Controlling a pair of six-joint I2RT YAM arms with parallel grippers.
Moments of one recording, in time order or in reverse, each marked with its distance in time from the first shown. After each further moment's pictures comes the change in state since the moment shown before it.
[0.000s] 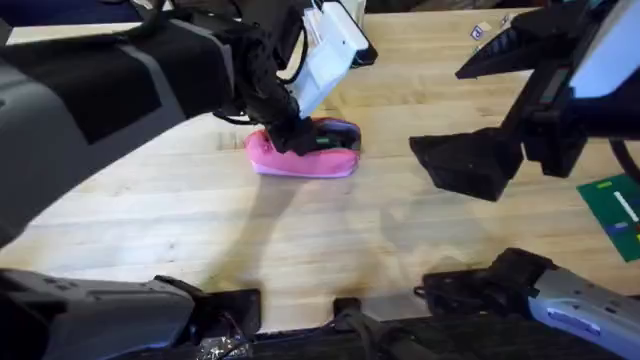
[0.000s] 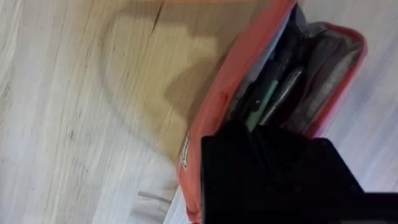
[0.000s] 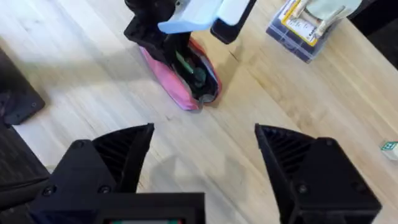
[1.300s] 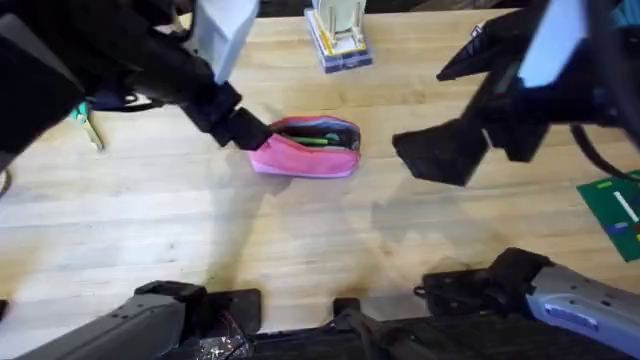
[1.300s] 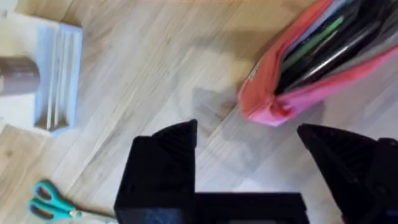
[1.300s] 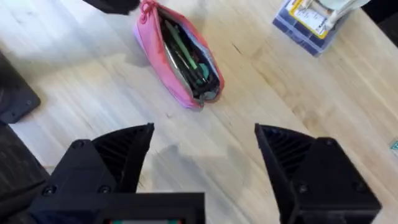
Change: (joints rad) left arm 0.270 -0.290 0.034 -0.154 -0.078 0.019; right arm 0.000 0.084 0.000 0.018 -0.001 0.004
